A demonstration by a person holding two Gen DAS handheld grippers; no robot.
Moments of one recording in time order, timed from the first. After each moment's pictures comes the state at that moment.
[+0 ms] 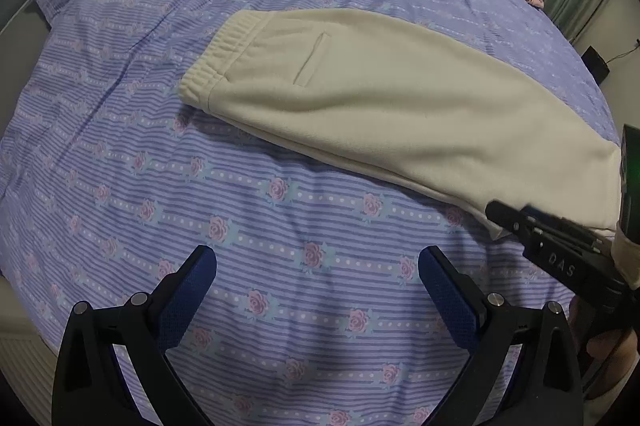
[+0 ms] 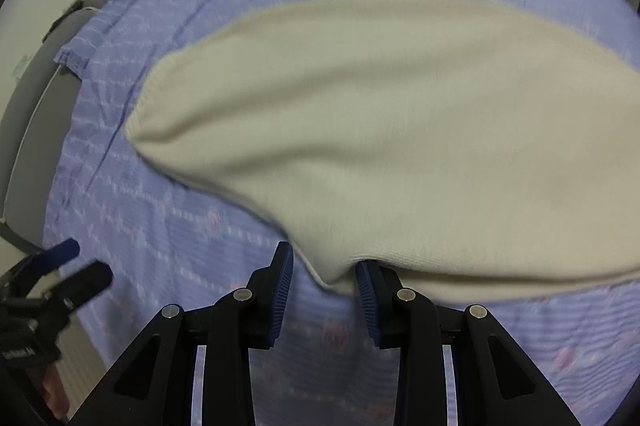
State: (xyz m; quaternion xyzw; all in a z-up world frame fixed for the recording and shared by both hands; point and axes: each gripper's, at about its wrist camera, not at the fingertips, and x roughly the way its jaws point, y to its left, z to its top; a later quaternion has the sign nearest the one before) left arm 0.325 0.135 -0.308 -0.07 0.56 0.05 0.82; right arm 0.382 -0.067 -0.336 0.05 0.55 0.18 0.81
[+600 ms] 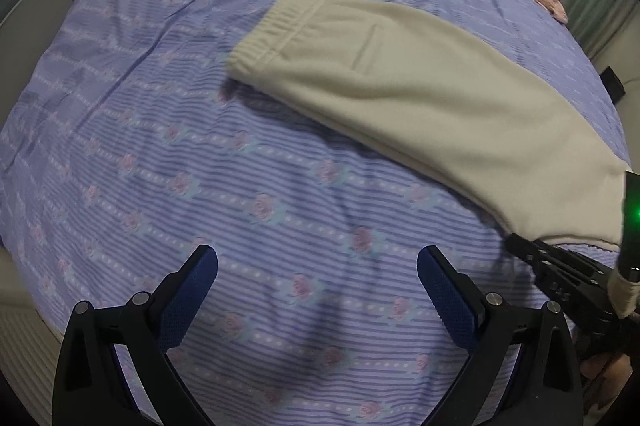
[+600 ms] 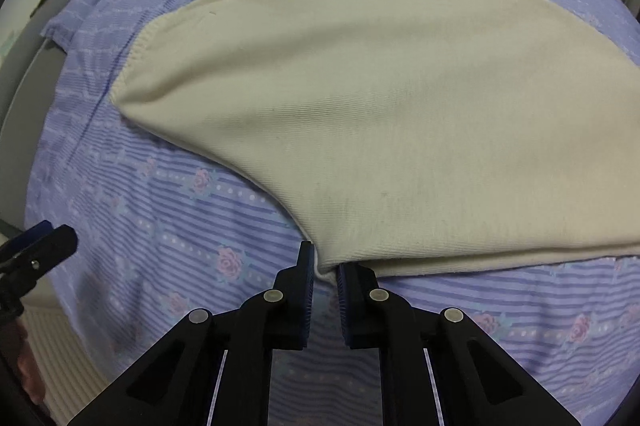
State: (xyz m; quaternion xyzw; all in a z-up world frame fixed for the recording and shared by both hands) left arm 0.310 0.176 -0.315 -0.10 0.57 0.08 0.81; right arm 0.368 -0.052 -0.355 0.01 0.59 0.15 0.79
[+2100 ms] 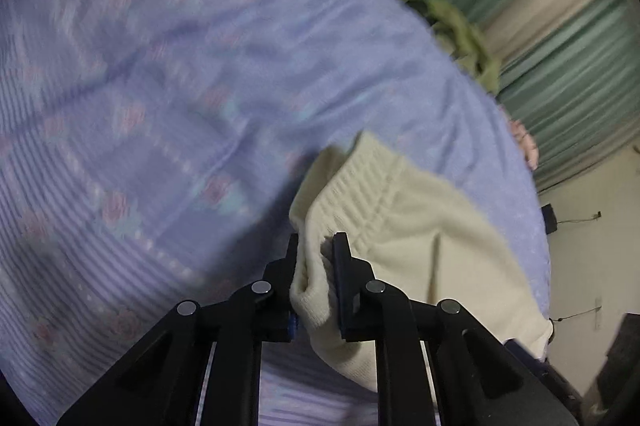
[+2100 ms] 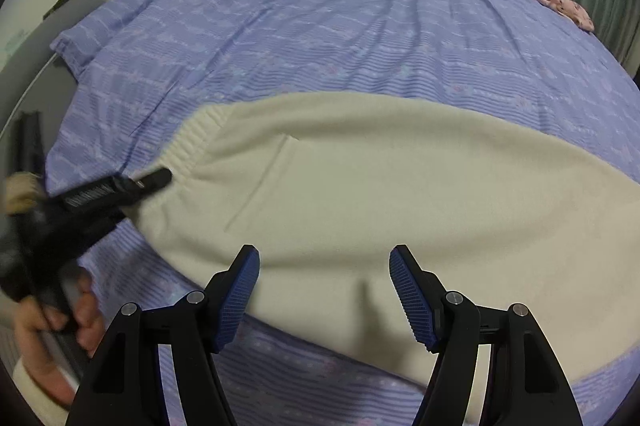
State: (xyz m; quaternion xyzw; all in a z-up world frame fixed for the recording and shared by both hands) left arm 0.450 0.332 -0.374 -0.34 0.46 0.03 0.82; right arm 0.442 0.085 -0.300 -0.02 0.51 0.16 0.85
